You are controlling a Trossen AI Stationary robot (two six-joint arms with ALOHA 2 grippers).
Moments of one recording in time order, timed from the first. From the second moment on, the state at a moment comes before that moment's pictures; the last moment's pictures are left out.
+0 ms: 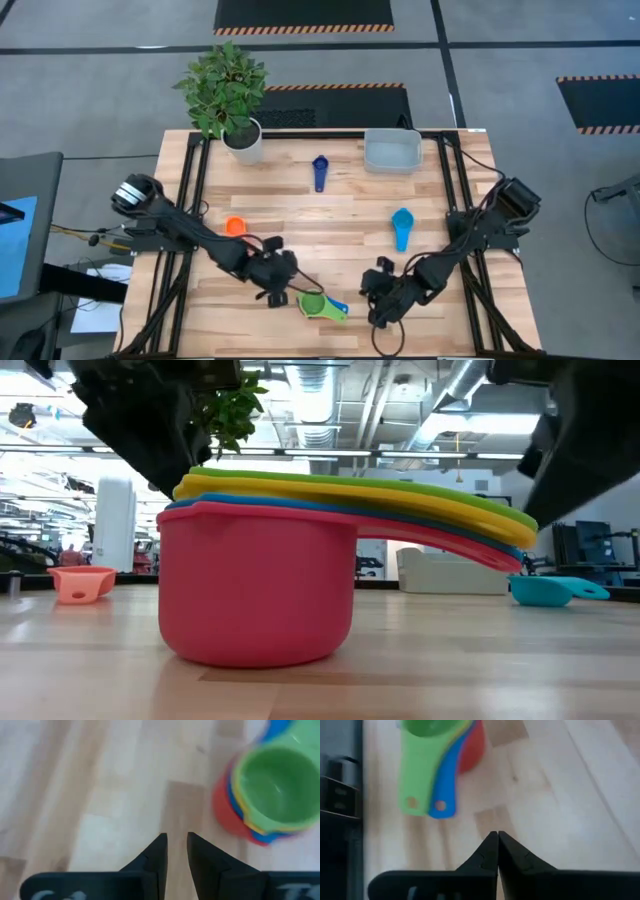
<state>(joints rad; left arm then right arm) -0.49 1.63 1.01 -0.41 -0.32 -0.60 0.67 1.71 0.98 -0.21 0.40 0.86</state>
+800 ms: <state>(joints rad) -0.56 1.57 0.96 -0.15 -0.67 -0.43 0.71 1.86 1.38 -0.27 0.63 0.68</state>
